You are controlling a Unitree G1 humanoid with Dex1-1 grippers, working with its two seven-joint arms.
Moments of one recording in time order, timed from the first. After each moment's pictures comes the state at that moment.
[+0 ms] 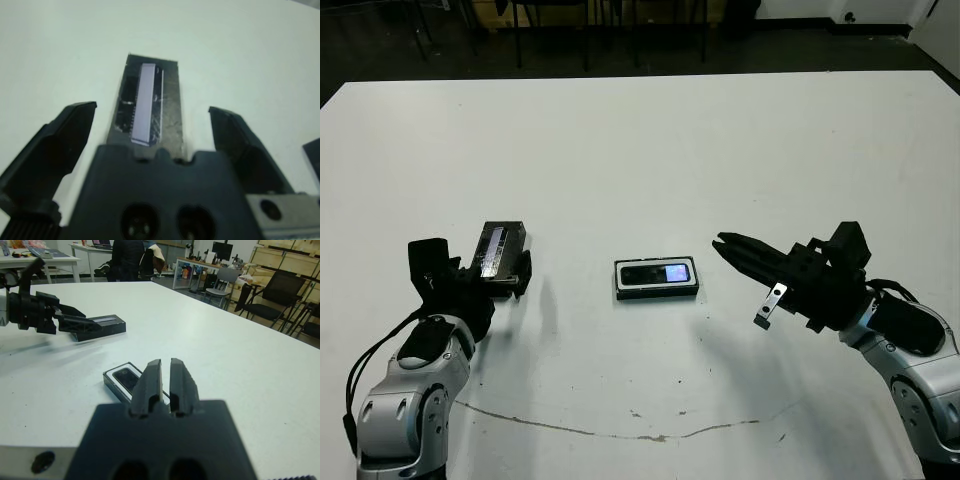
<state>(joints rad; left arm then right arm) 0.05 0.17 0.20 -0.43 -0.26 0.80 -0.06 -0.02 -0.55 0.05 -0.42 0.37 0.31 0.67</state>
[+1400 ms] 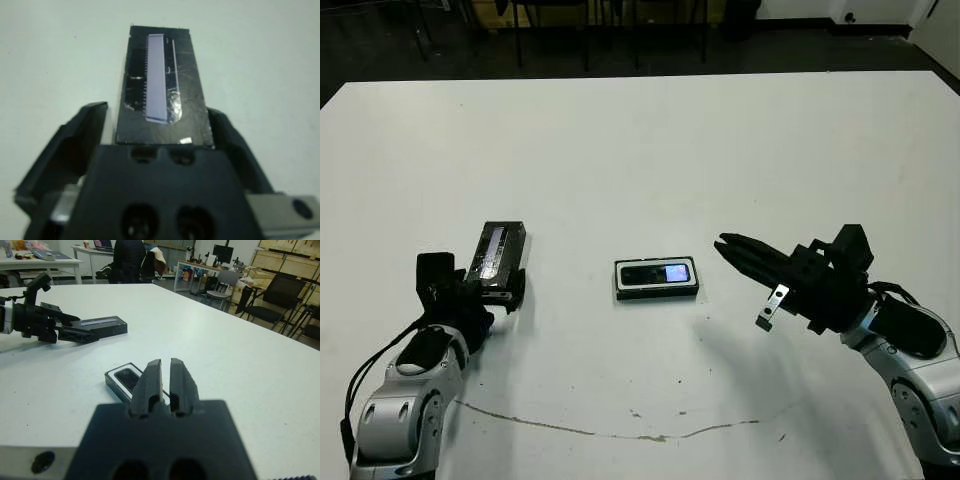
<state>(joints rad) 0.09 0.25 0.15 -0.33 -0.21 0.69 -0.12 -0.01 -0.55 0.04 -0.41 0.38 0.29 0.68</state>
